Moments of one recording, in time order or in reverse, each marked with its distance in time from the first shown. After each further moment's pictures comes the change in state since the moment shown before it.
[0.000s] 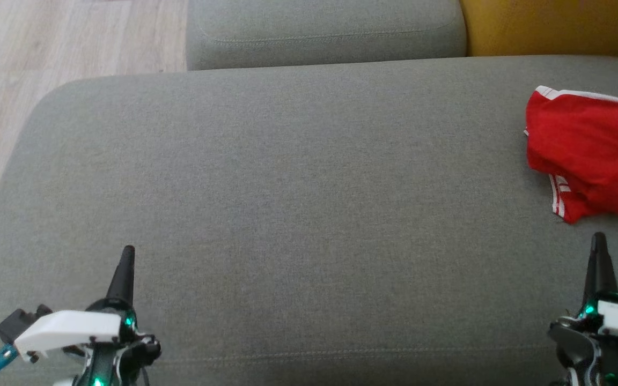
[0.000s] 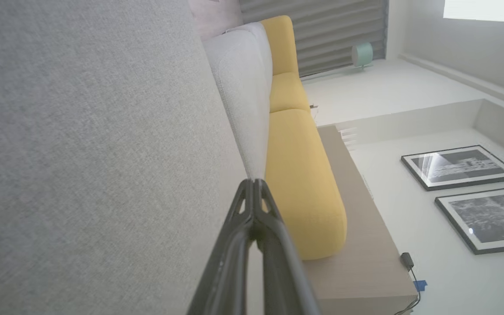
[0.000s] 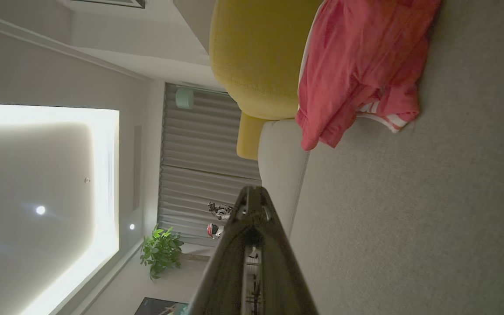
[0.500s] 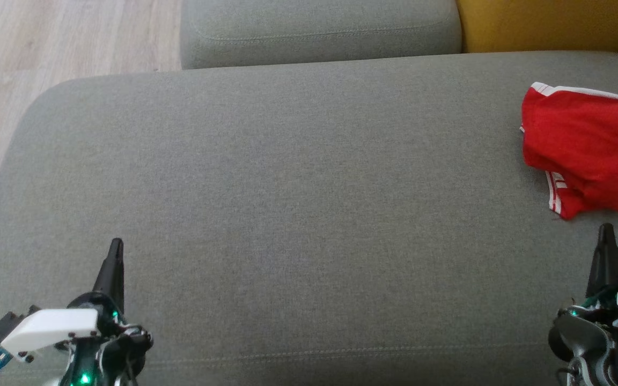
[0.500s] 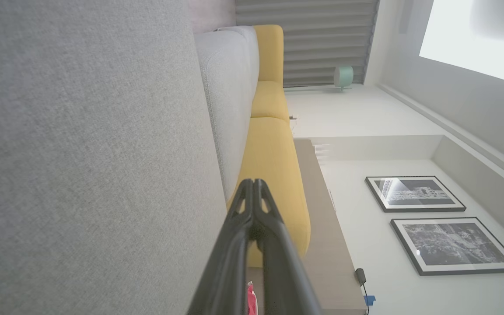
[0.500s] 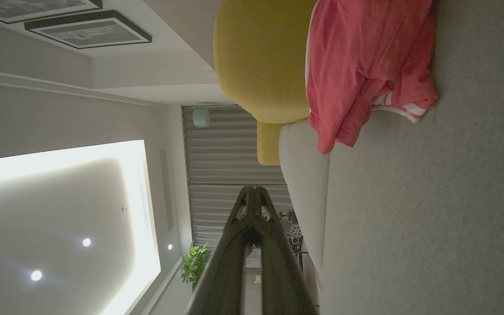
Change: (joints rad) left arm -0.026 0.000 0.046 0.019 -0.177 -0.023 0.041; right arm -0.033 0.000 -0.022 0.000 0.173 0.000 0.044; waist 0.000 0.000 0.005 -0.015
